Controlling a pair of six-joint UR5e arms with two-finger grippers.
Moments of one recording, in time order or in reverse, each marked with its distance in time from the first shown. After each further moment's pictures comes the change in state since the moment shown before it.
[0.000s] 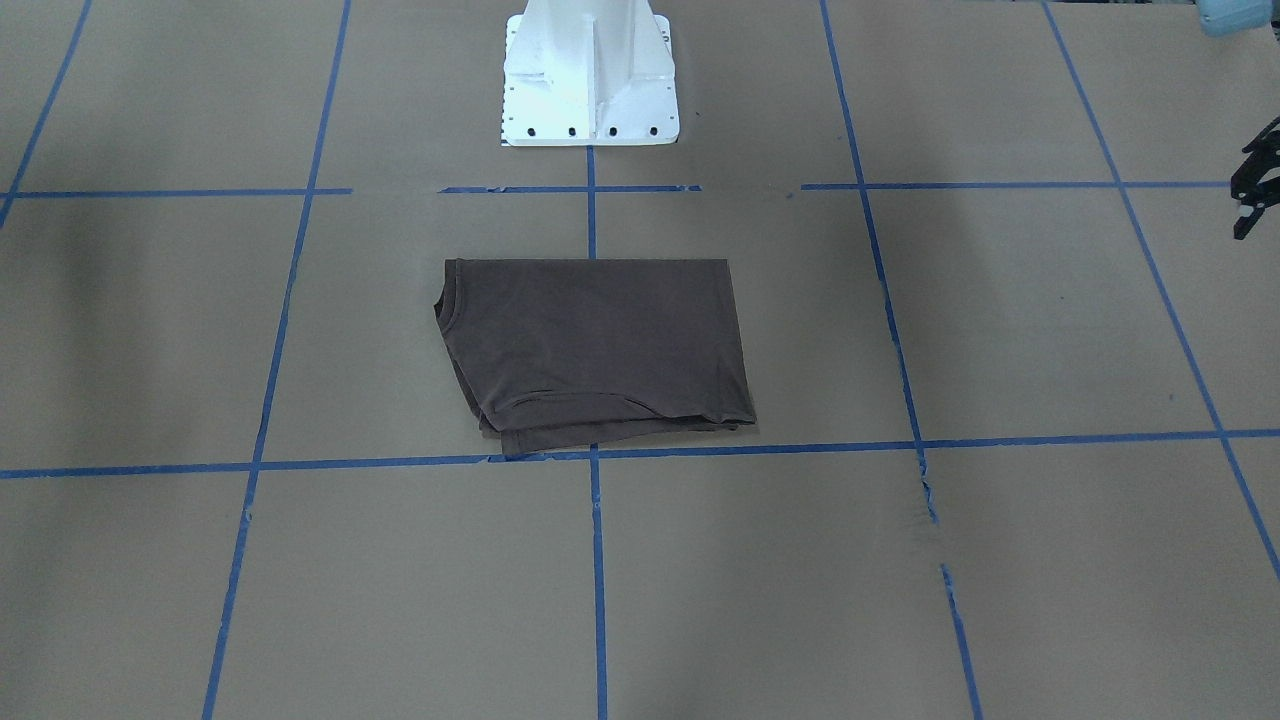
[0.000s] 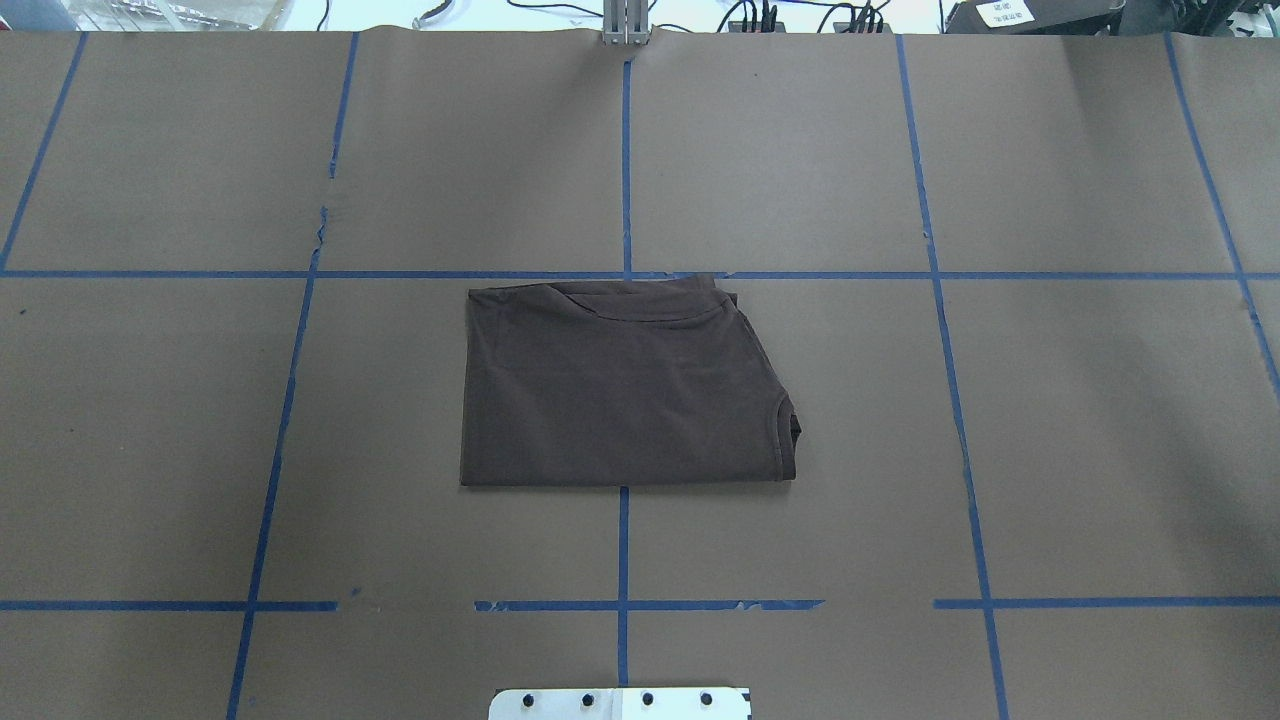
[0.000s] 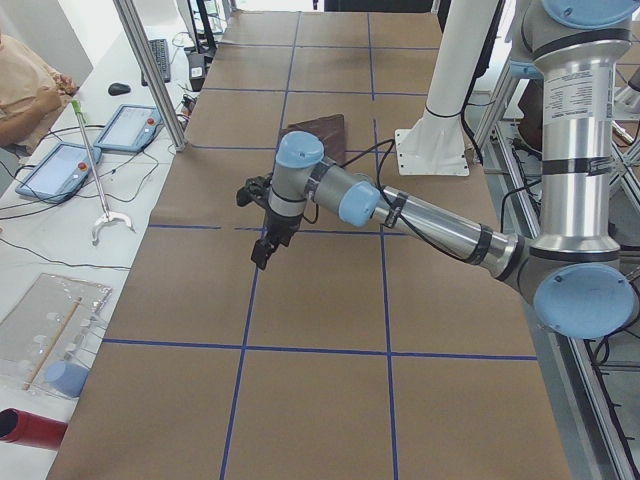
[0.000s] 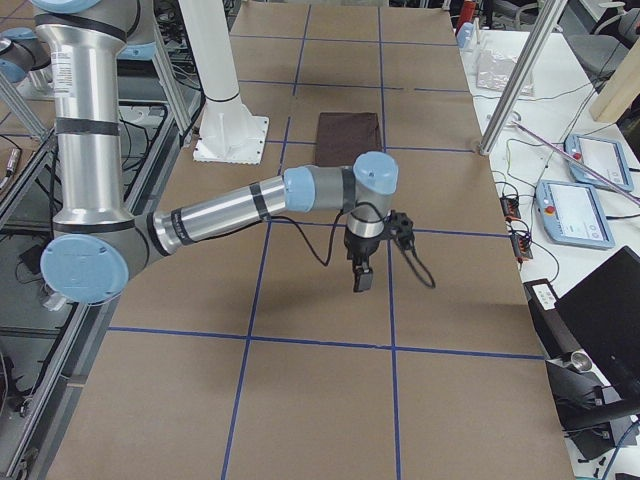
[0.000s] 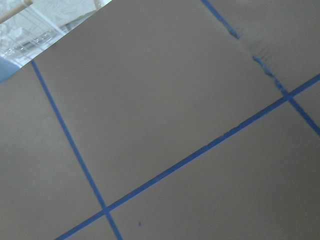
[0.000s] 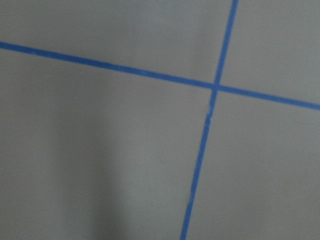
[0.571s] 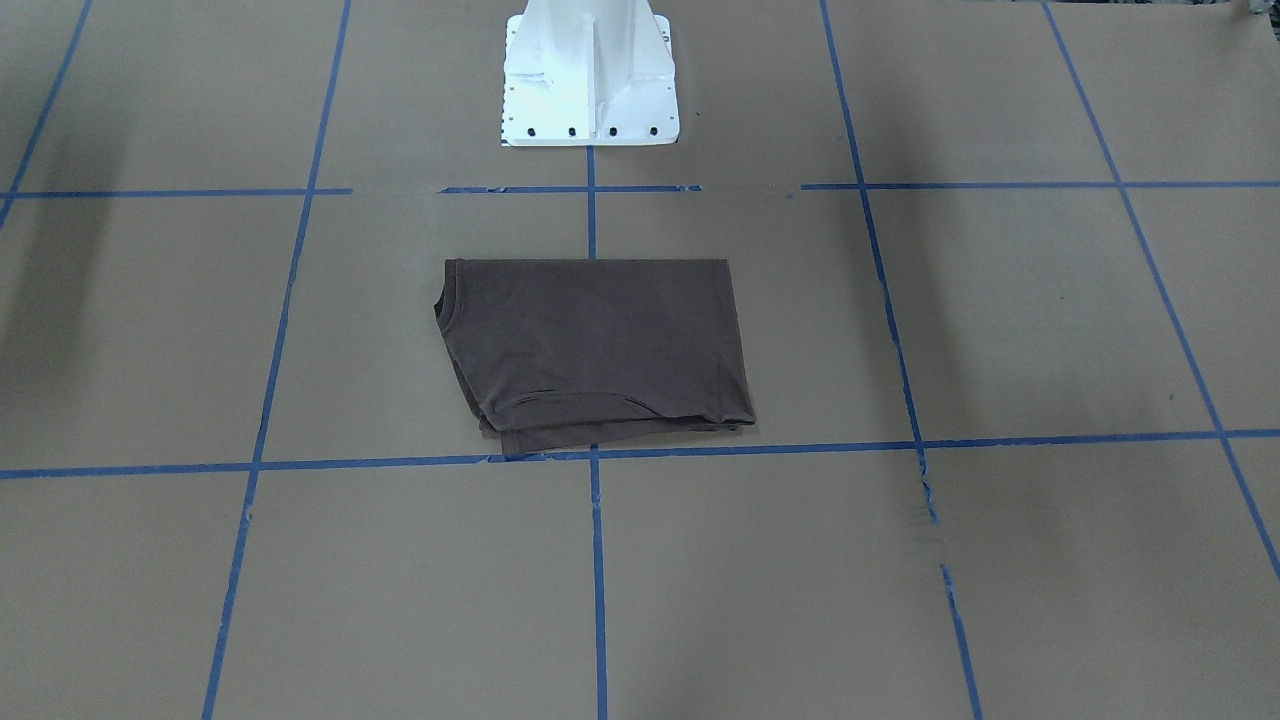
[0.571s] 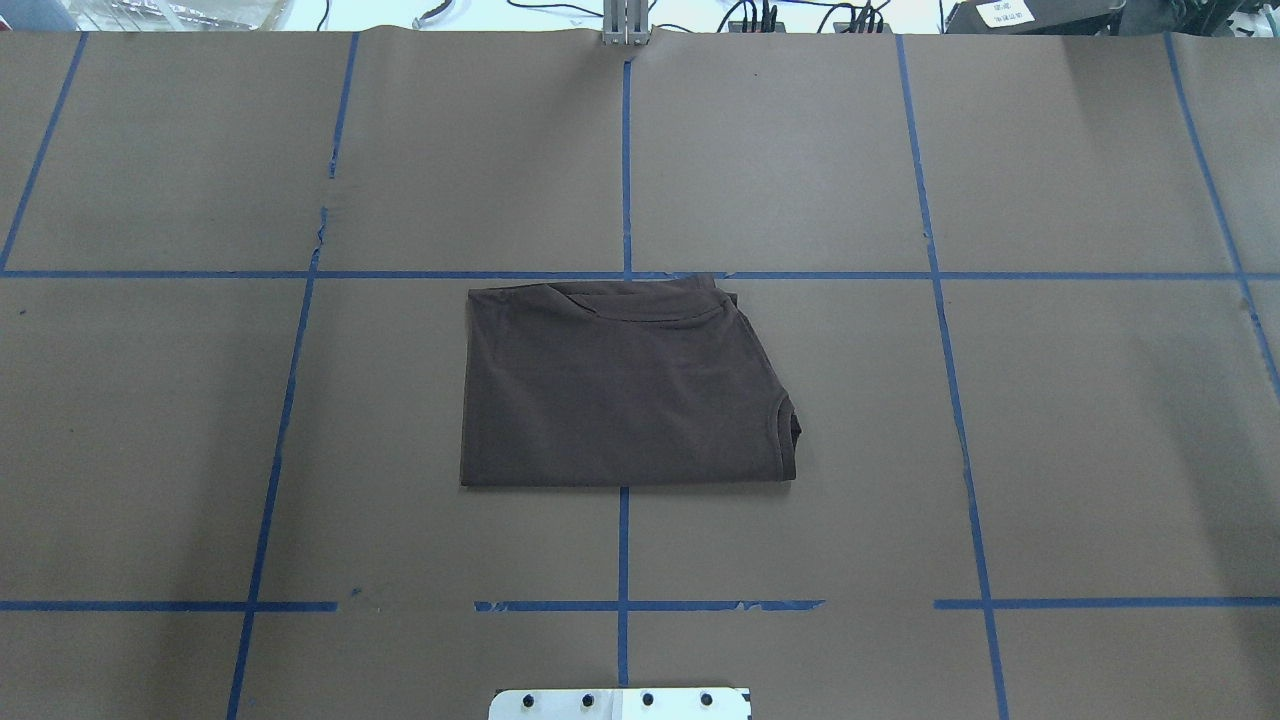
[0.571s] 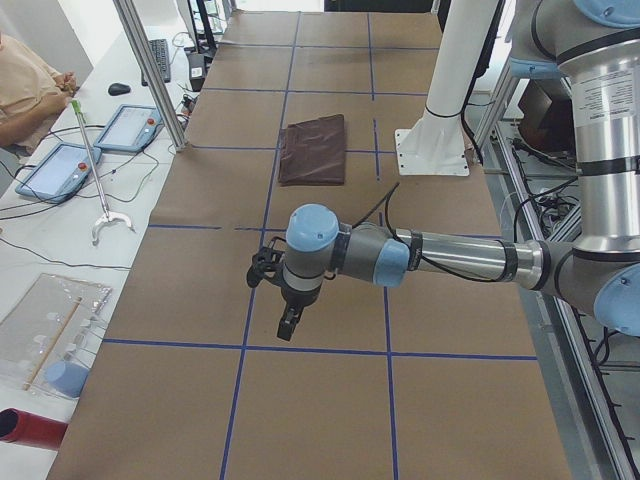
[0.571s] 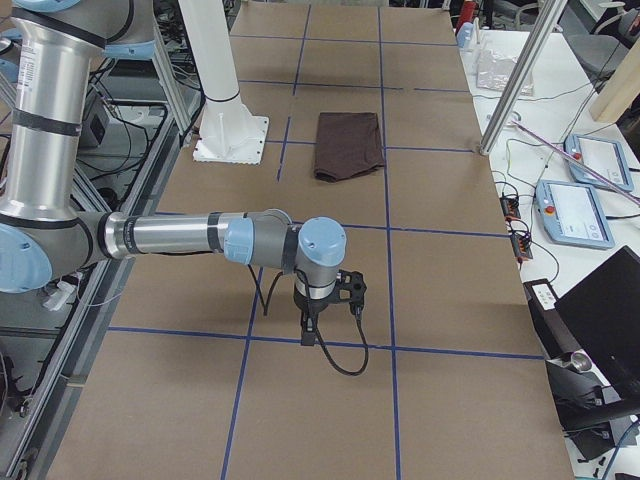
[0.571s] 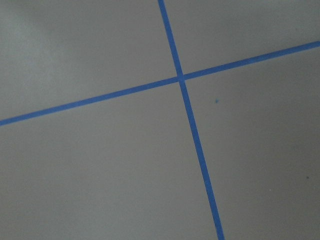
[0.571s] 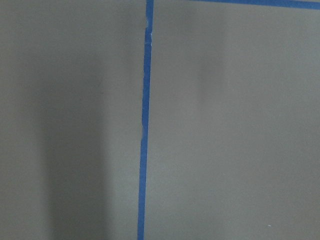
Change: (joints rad) left arm -0.188 0.103 0.181 -0.027 -0.147 0.043; right arm 0.089 -0.207 -0.028 0.133 0.041 -0.030
